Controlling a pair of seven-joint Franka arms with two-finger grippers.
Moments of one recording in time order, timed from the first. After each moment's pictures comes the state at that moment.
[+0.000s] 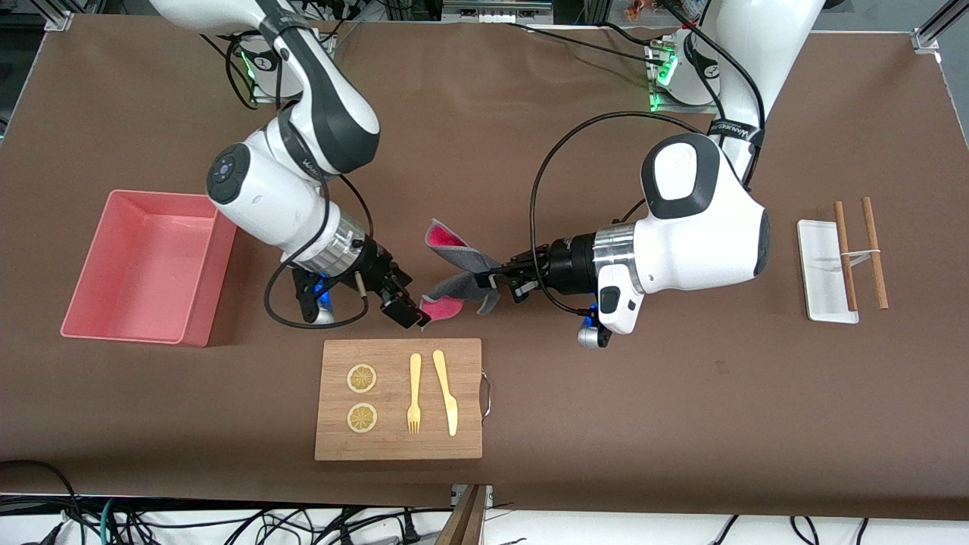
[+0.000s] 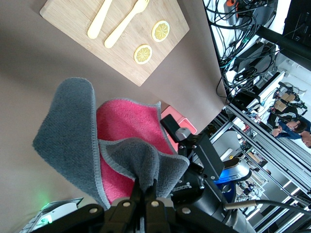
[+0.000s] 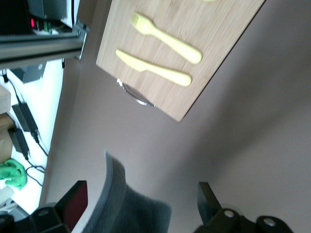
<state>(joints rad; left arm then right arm) -0.40 0.63 -0.05 -1.20 -1.05 2.04 -0.76 0.42 0.50 0.11 -1.51 0.42 2.40 1.25</state>
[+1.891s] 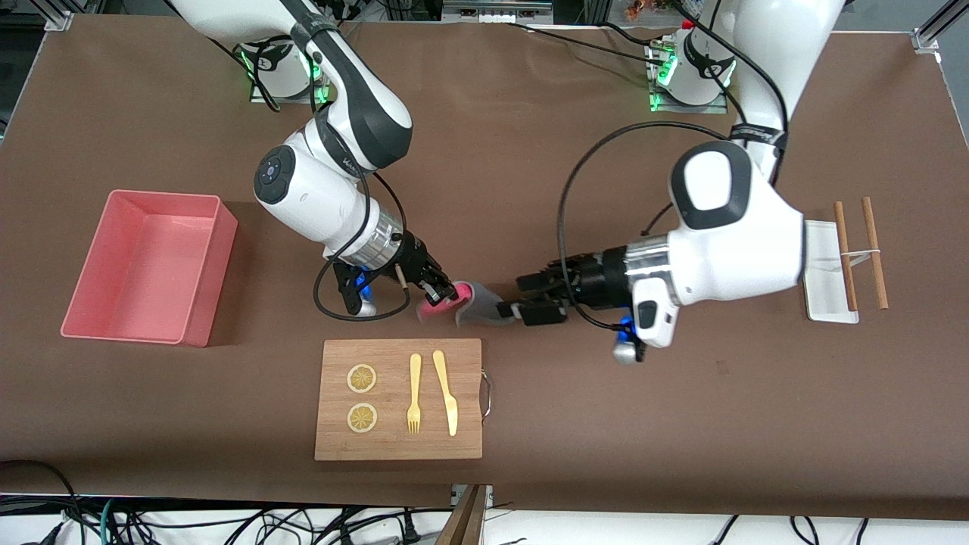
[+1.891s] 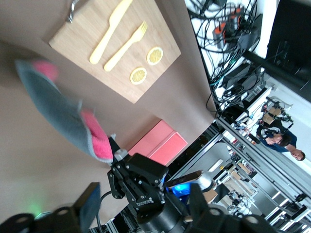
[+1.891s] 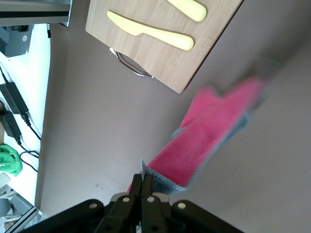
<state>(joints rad) -0.33 0.62 -0.02 -1.19 -1.05 2.01 -0.77 0.44 0.54 0.15 -1.49 0.44 2.41 1.27</state>
